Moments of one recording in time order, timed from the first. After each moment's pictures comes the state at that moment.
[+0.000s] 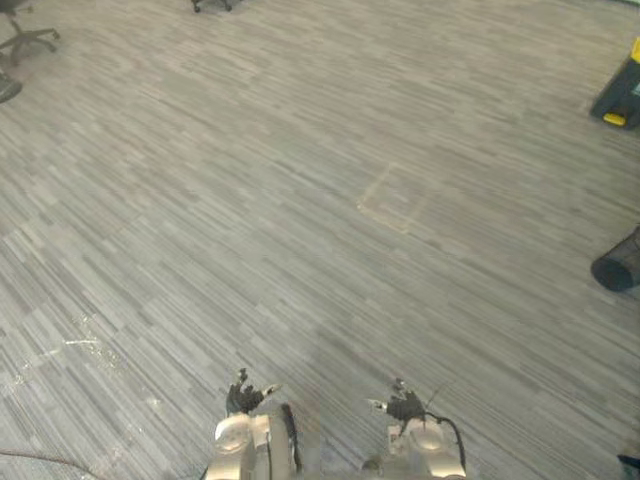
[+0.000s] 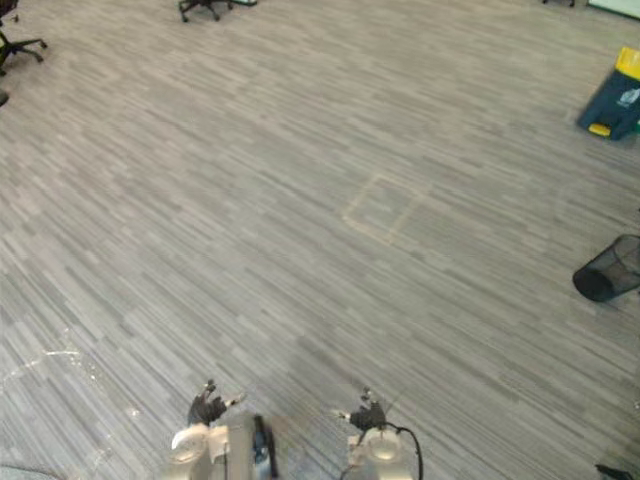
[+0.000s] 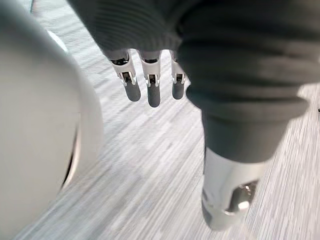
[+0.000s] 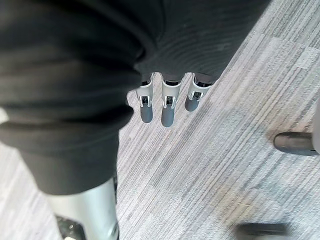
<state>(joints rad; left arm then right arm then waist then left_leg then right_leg) 0.09 -0.03 0.10 0.70 0.00 -0.05 0.19 0.02 0.03 -0.03 0.89 -0.06 0.00 -0.14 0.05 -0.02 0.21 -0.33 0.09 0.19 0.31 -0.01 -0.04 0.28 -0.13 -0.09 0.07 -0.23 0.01</state>
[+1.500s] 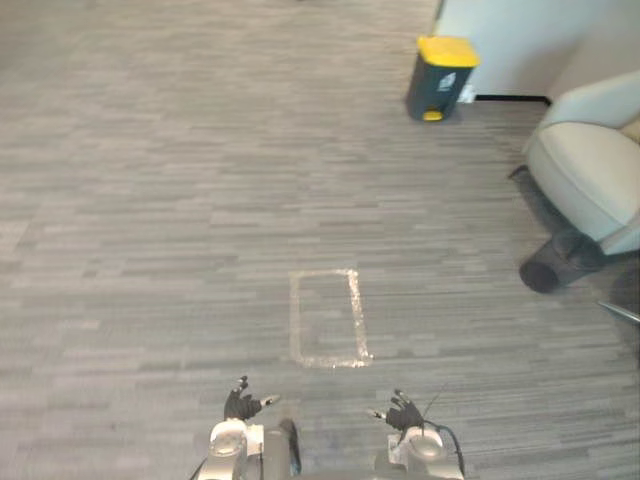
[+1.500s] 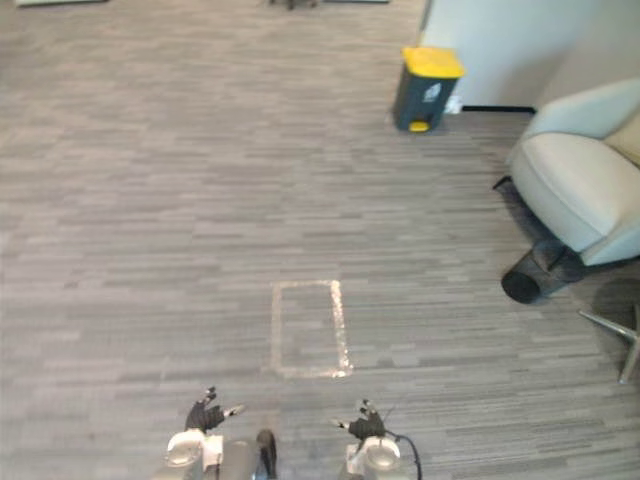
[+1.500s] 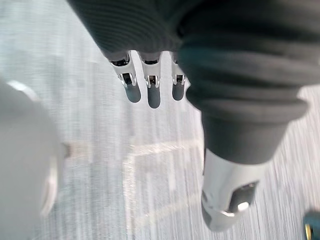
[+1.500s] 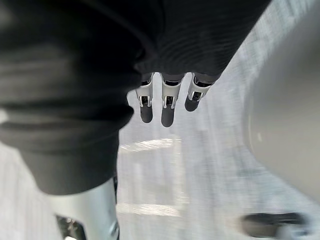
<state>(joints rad) 0.09 0.04 0.02 0.85 0.02 -0.05 0.15 0.02 0.05 -0.04 0.89 -0.08 -0.02 -0.12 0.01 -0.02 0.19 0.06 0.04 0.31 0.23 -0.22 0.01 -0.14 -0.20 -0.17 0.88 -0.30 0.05</state>
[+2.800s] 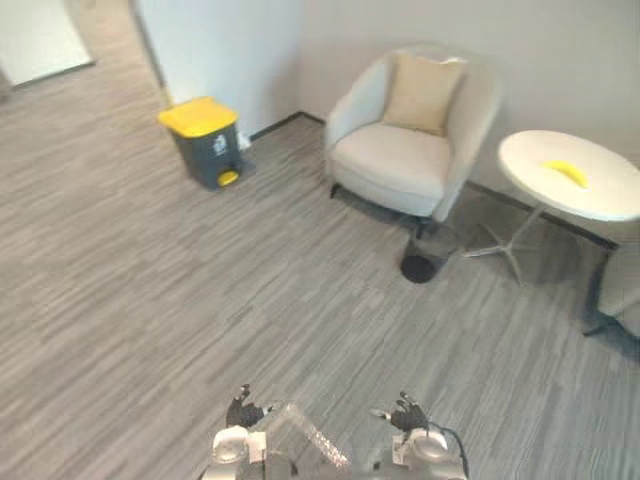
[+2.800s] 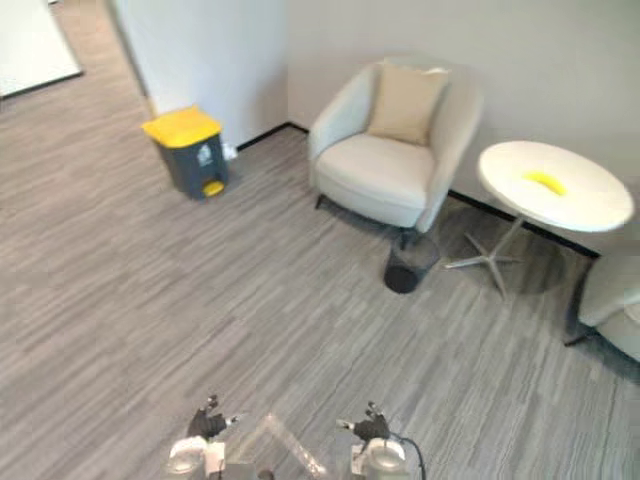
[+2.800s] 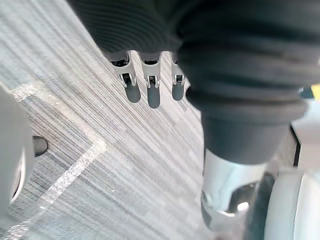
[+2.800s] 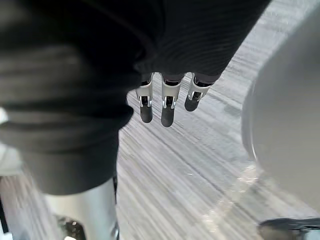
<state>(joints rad) 0.09 0.02 0.05 0.86 0.00 -0.06 0.15 0.01 0.04 -0.08 0.94 -0.08 -0.02 -0.12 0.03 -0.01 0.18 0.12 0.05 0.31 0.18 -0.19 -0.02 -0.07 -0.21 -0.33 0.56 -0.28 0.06</state>
